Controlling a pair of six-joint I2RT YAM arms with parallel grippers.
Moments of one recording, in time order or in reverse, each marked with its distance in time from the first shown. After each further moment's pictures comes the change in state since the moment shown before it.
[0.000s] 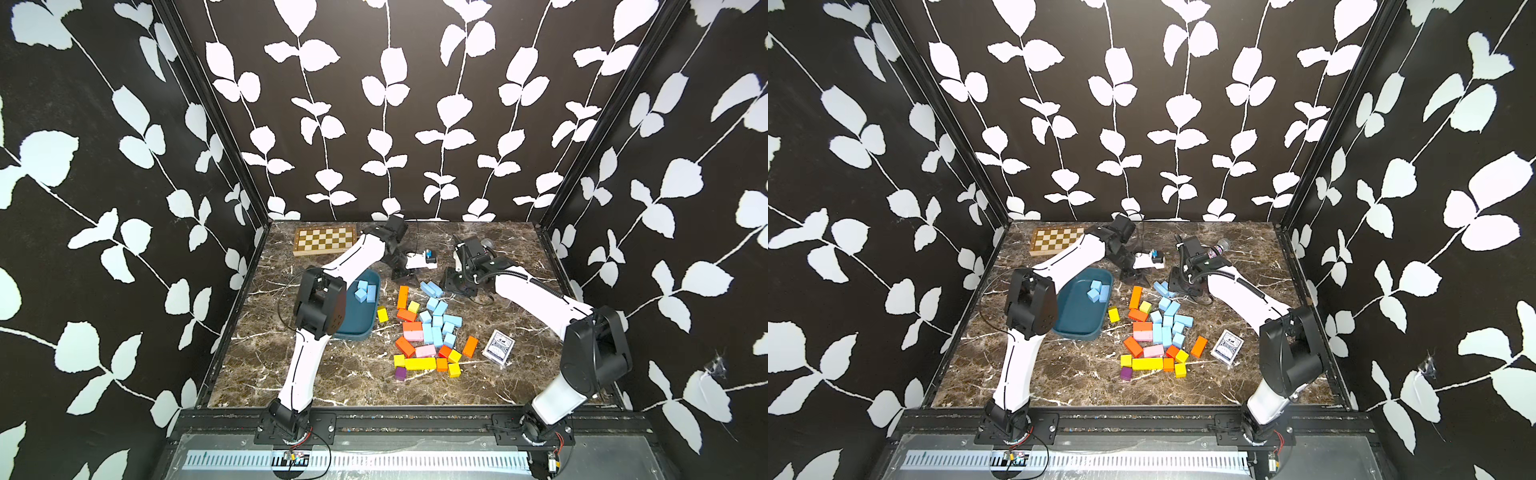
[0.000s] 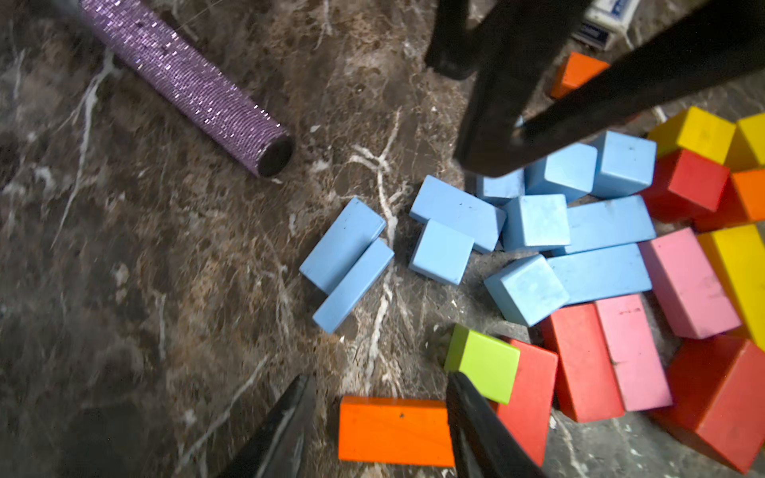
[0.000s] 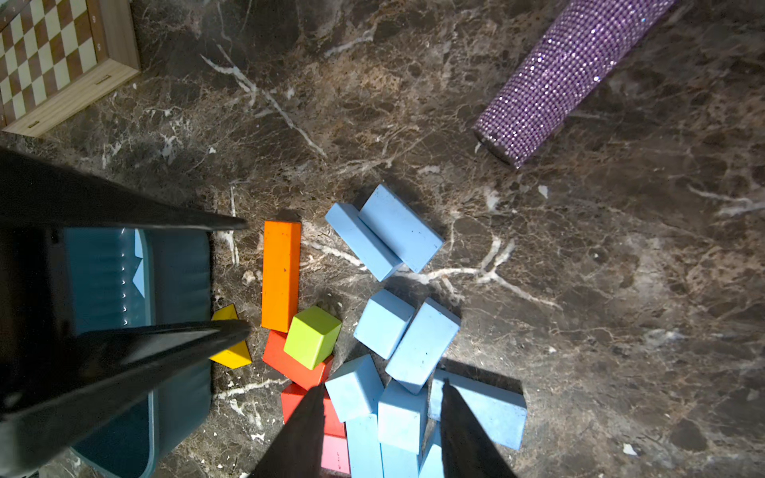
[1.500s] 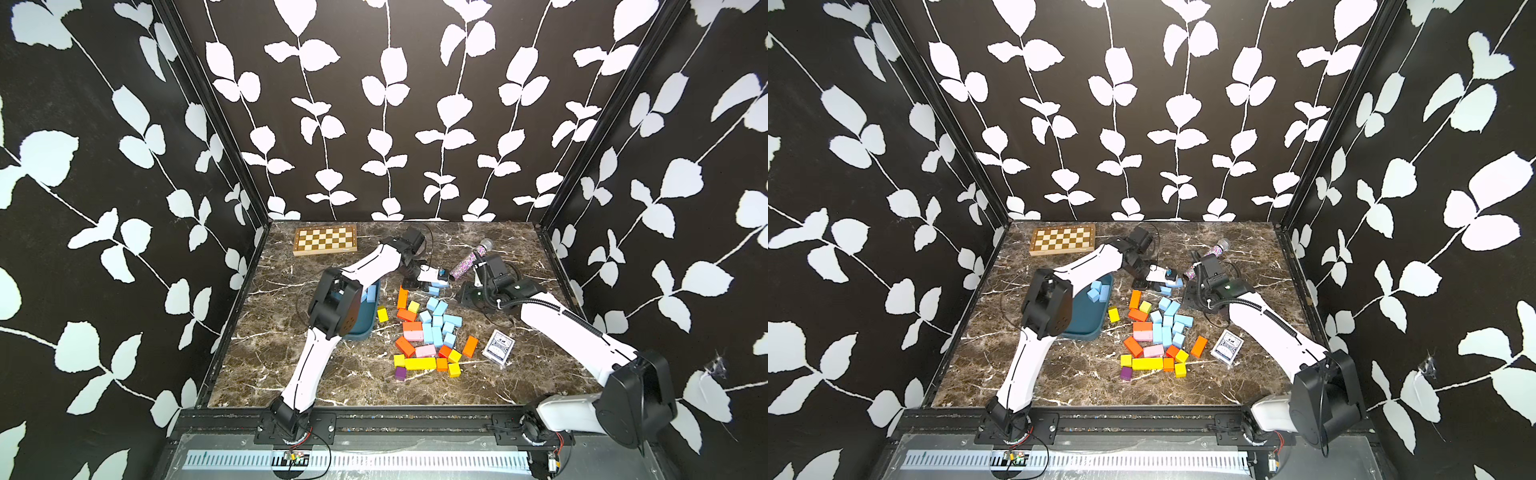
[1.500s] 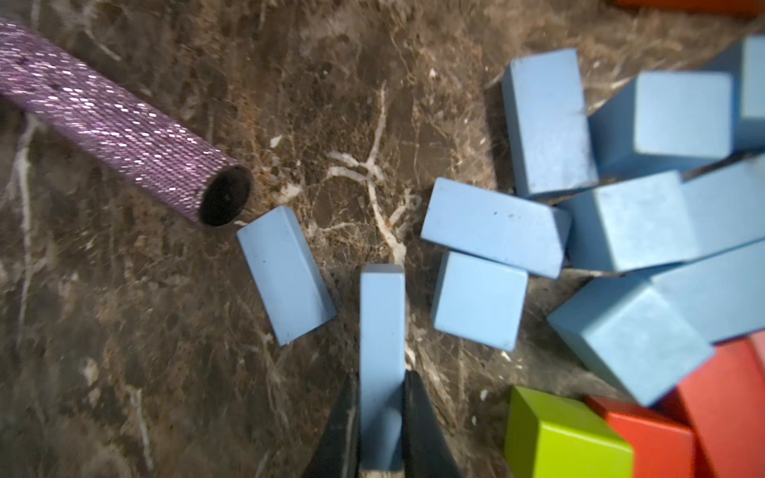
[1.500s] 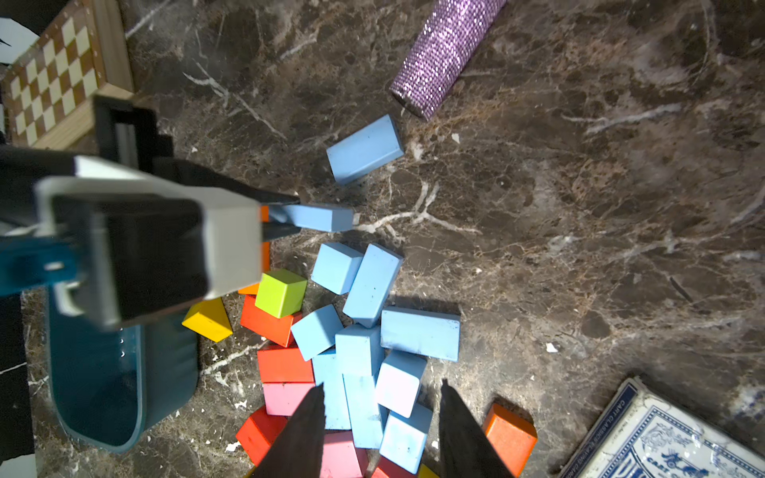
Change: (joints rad) left arm -0.065 0.008 -0.067 0.139 -0.096 -0.019; right arm -0.013 -0.296 -0.238 0.018 0.080 0.099
